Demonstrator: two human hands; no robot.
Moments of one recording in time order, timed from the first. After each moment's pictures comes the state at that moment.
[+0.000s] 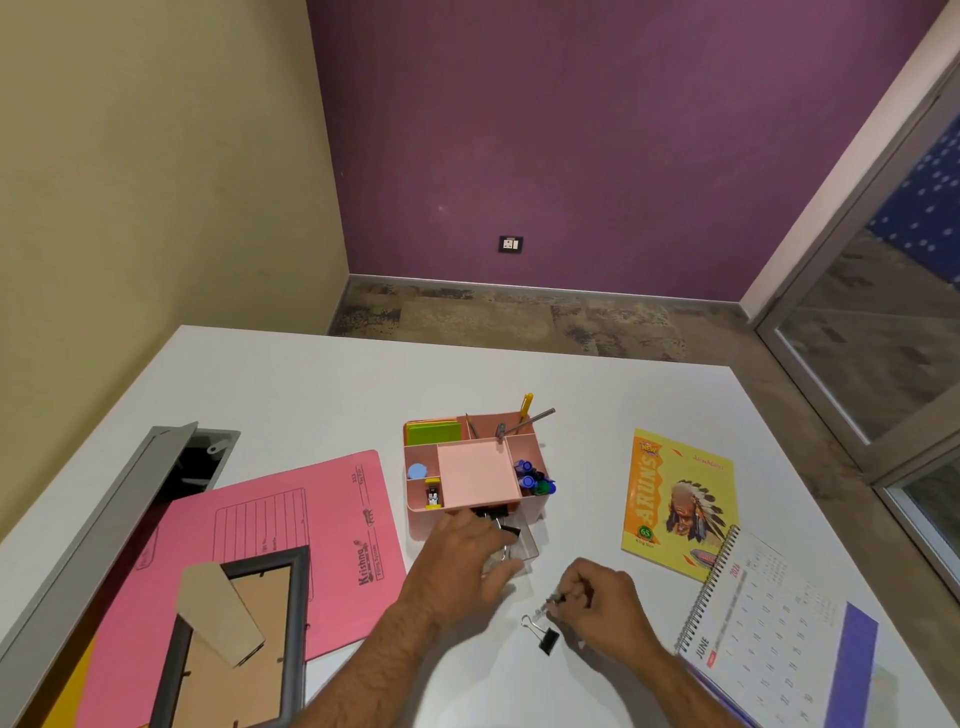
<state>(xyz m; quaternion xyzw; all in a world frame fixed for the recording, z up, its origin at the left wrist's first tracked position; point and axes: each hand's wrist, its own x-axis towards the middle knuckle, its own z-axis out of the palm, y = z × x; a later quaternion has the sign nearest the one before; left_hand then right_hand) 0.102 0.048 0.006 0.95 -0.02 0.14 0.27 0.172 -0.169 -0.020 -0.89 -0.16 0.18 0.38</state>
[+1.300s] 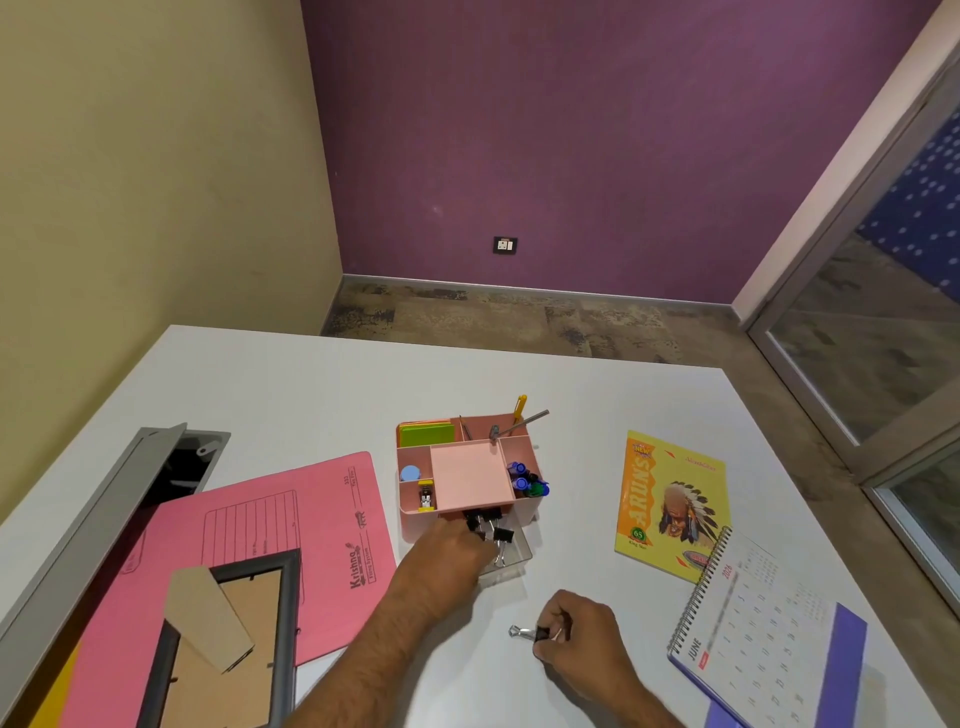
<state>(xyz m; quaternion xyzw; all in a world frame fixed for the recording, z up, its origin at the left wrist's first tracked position) 0.110 0.058 0.006 0.99 -0.10 0.05 0.13 0.137 -0.161 -0.021 -0.90 -0.11 0.21 0.36</state>
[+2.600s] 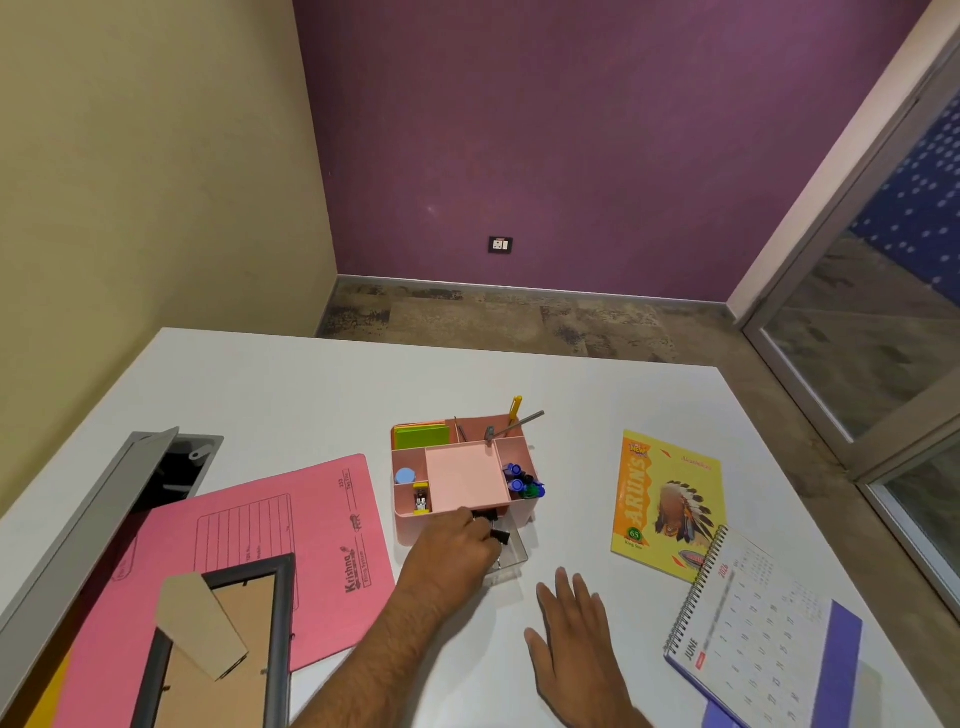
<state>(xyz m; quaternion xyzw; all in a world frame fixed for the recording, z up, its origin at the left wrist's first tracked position) 0.125 0.049 0.013 0.99 -0.11 0.06 0.02 0.128 -0.166 -0.074 -0.97 -0.20 0.14 0.05</state>
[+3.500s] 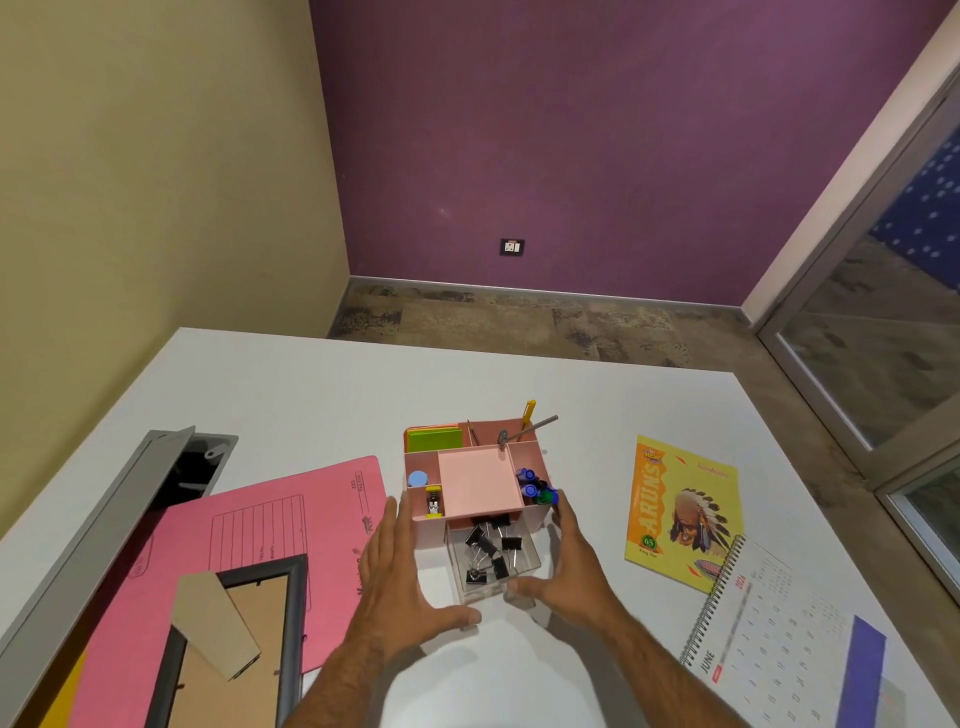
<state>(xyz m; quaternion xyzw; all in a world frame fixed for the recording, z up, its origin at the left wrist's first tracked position) 0.067 0.087 -0.016 0.90 0.20 0.04 0.40 0.195 -0.116 -0.008 -0.84 -0.18 0.24 0.44</state>
